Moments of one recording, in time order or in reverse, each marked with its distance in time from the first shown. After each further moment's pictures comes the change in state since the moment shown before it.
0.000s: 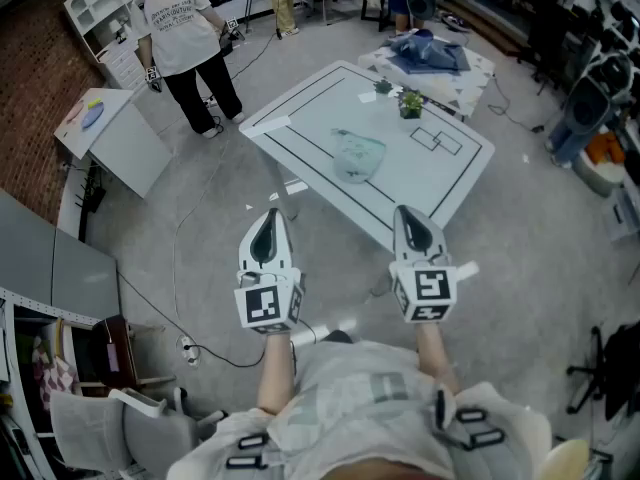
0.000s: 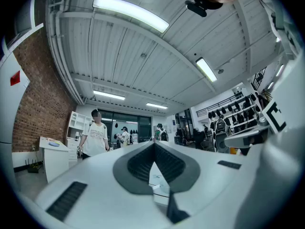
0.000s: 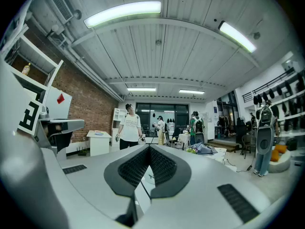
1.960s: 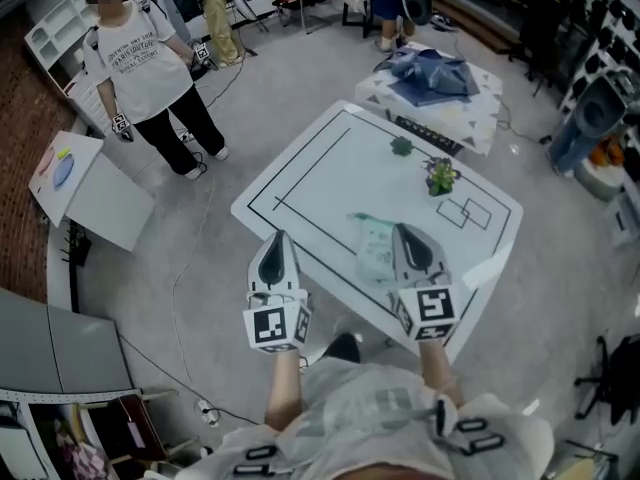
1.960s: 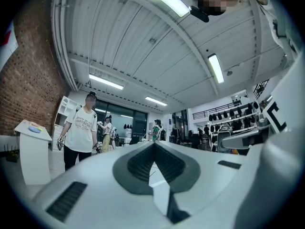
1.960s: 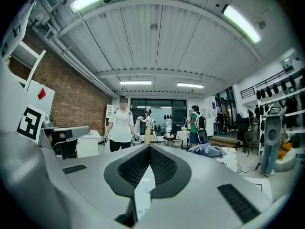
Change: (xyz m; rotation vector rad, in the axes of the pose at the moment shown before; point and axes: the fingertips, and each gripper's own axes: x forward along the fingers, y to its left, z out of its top) left arm 0.288 0.108 -0.053 -0.076 0.028 -0.092; right arm 0.291 -0.027 0.022 0.018 0.038 -0.023
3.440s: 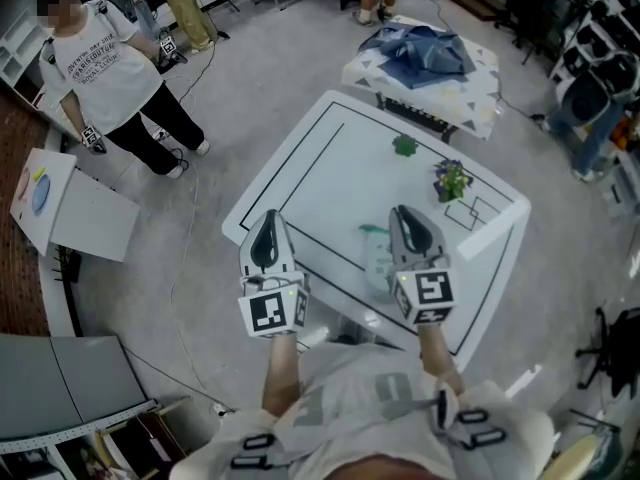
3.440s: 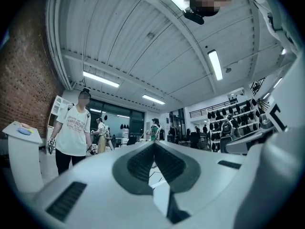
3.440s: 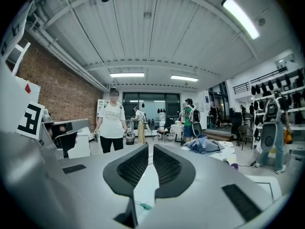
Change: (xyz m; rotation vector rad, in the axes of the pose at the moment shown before) left arm 0.112 0.046 -0.011 0.021 0.009 -0.037; right arm 0.101 -0.024 -0.017 0.043 0.087 -0.100
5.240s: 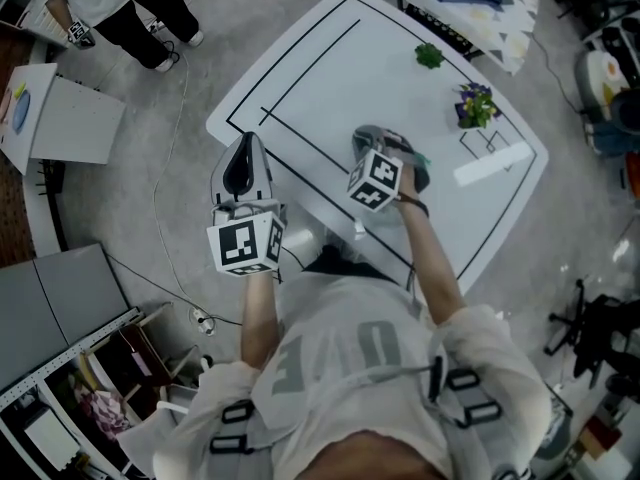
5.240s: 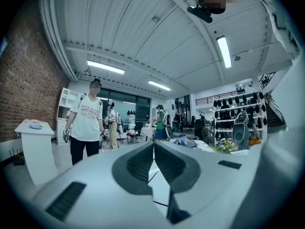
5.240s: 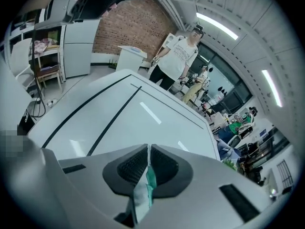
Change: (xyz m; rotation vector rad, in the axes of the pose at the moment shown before) left arm -0.025 0.030 -0.051 -0.017 0.184 0.065; right arm 0.098 0.064 -0.214 -0.877 0.620 0.403
